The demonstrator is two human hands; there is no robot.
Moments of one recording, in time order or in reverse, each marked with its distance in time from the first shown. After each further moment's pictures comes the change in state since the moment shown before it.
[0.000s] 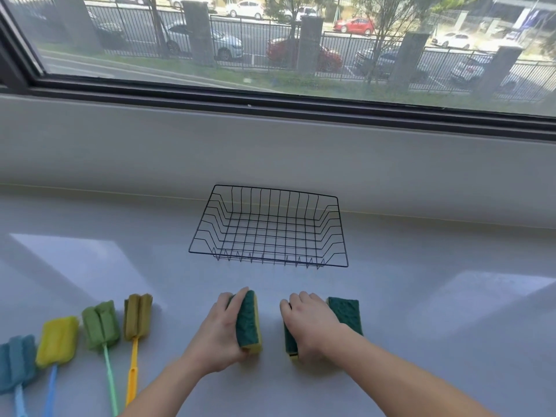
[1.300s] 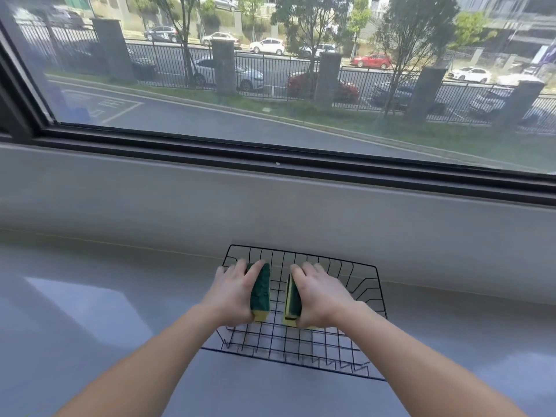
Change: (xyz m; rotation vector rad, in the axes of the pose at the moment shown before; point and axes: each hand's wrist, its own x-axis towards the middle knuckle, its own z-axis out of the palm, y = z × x) left_hand 0.237 -0.040 -0.120 0.552 0.038 0.052; right_hand 0.179 0.111 -0.119 0.254 0.240 0.099
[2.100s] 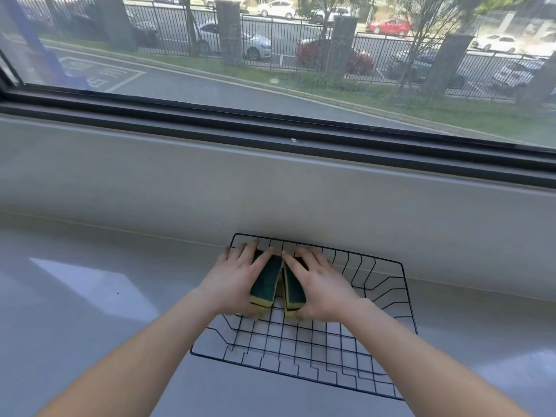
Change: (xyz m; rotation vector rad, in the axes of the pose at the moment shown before) left_hand 0.036 -0.039 0.022 0.184 -0.074 0.100; right_hand 0.062 0.019 0.051 0.014 0.065 -0.102
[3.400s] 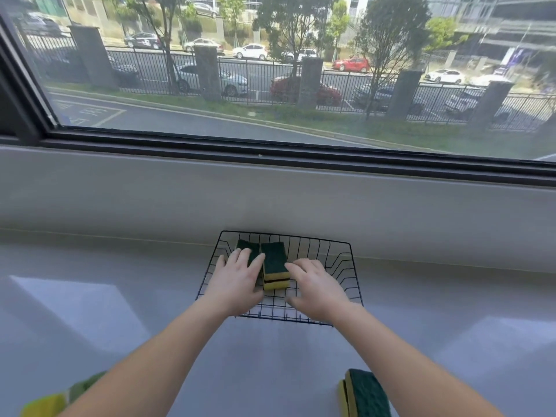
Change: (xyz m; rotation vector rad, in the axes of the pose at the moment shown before) left_hand -0.087 0.101 -0.059 -0.047 0.049 -0.118; right_hand -0.142 -0.046 -0.046 0.121 0.072 0.191
